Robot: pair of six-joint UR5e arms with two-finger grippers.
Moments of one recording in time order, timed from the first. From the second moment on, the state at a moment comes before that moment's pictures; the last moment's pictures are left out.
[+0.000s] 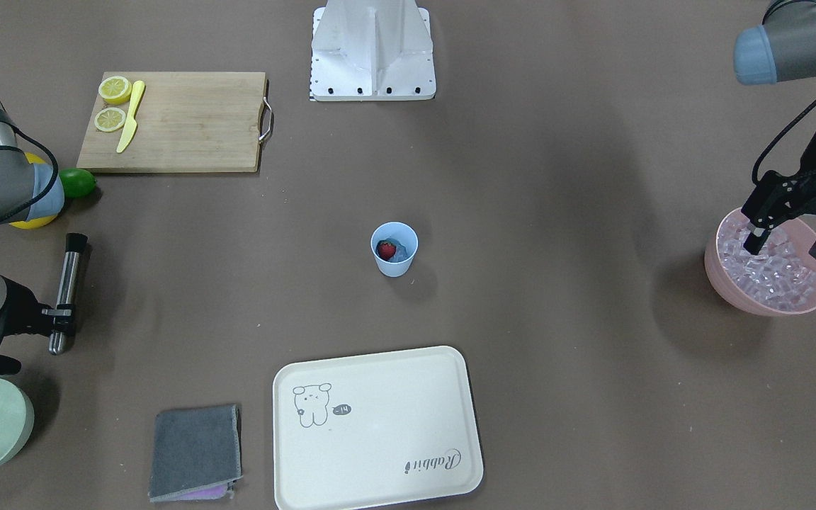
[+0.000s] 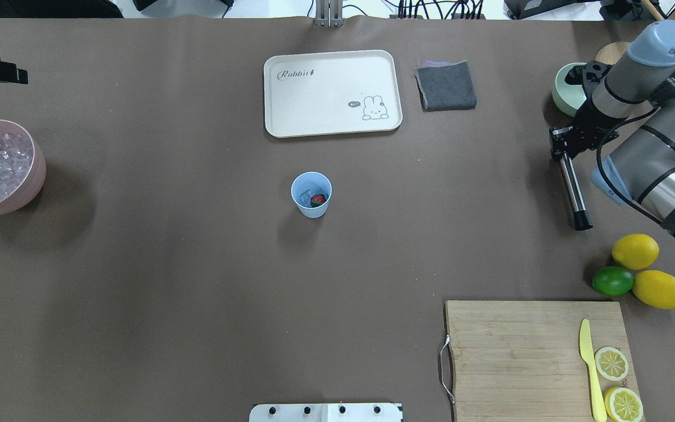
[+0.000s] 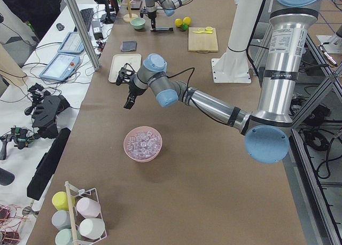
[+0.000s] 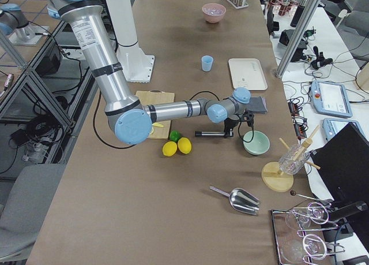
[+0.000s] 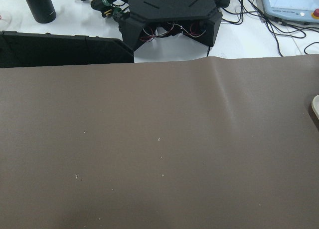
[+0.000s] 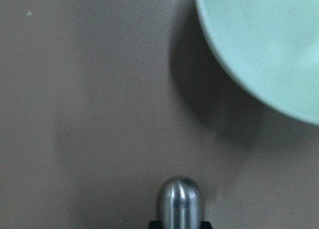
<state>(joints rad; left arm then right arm) -1.17 -1.68 -1.84 -2.17 -2.00 -0.79 1.04 -1.18 1.28 -1.26 2.24 0.61</state>
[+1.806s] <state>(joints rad) -1.38 -1.50 -1.69 -2.16 -1.99 -0.82 0.93 -0.92 1.76 -1.18 1.96 0.61</state>
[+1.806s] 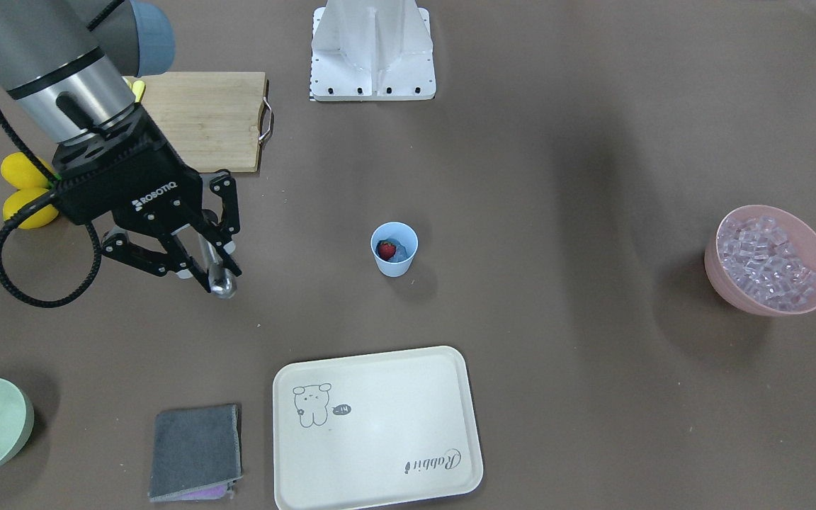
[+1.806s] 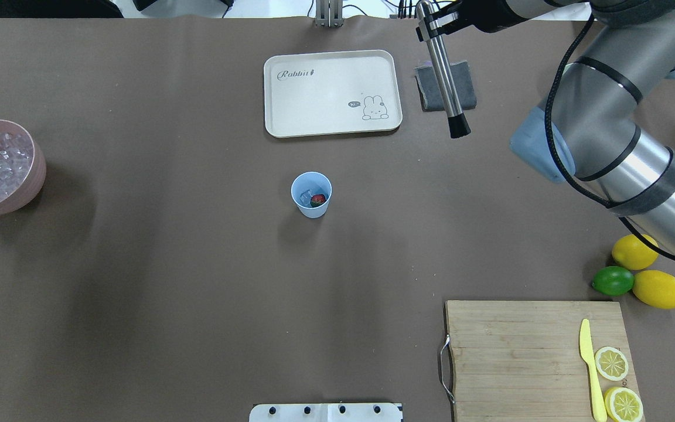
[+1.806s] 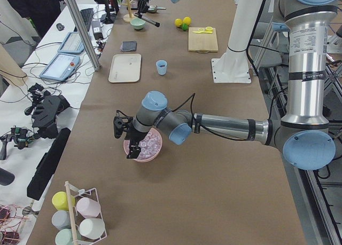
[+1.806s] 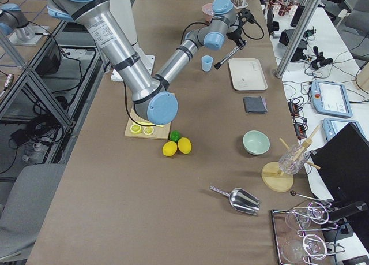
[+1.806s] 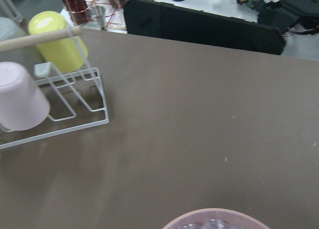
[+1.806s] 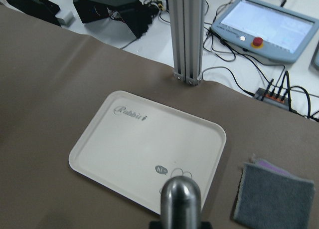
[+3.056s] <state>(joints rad) -1.39 -1.41 -1.69 -2.20 -2.00 -0.88 0.43 -1.02 1.67 -0.38 1.21 0.78</state>
